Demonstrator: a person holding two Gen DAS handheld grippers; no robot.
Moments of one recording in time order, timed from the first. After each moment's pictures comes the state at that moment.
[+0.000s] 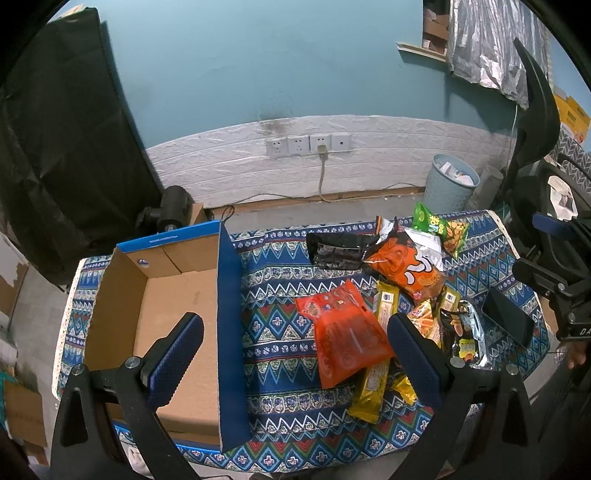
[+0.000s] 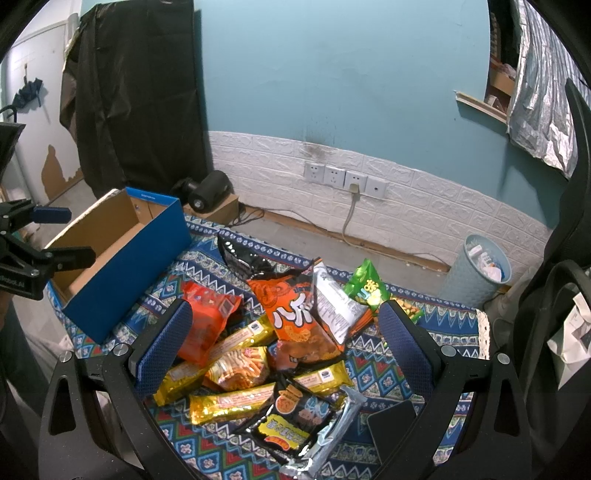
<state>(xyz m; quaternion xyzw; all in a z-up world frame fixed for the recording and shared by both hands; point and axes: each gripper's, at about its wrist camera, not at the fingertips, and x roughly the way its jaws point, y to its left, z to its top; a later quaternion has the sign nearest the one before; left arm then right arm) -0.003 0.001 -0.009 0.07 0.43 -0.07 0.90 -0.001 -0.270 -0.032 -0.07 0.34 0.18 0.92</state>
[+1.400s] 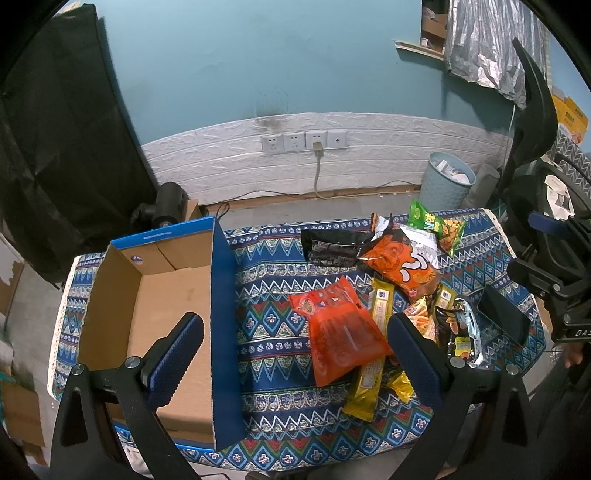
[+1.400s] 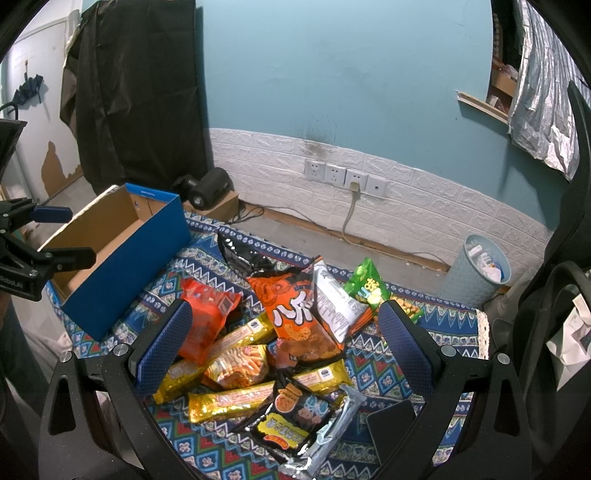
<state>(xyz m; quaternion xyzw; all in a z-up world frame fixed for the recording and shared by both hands) -0.003 -0.002 -0.012 0.06 0.44 -0.07 0.89 0.000 -0.270 -0.033 -0.07 0.34 0.18 0.92</state>
